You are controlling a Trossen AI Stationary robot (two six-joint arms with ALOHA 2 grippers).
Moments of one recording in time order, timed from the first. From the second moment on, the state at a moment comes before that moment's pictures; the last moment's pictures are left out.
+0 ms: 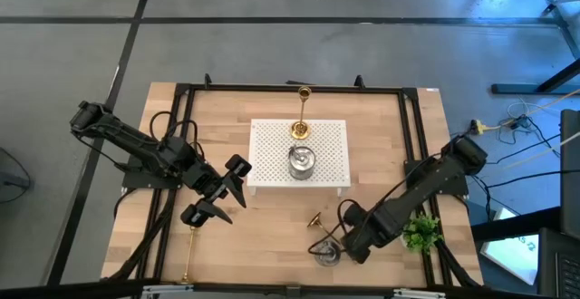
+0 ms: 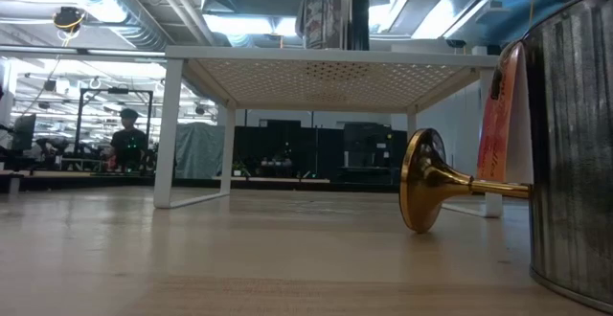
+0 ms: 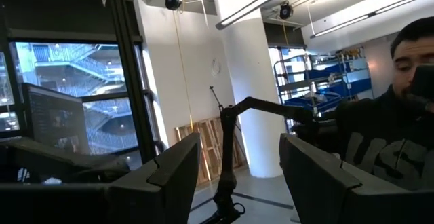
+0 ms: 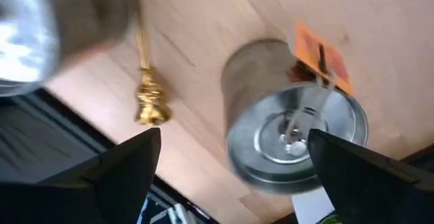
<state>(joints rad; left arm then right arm) -0.35 1.12 0.71 0.83 0.38 0.07 0.69 1.77 1.39 -1.20 -0.13 1.37</state>
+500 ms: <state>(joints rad) -0.35 1.12 0.71 0.81 0.38 0.07 0.72 1.78 1.55 -1.49 -0.04 1.44</state>
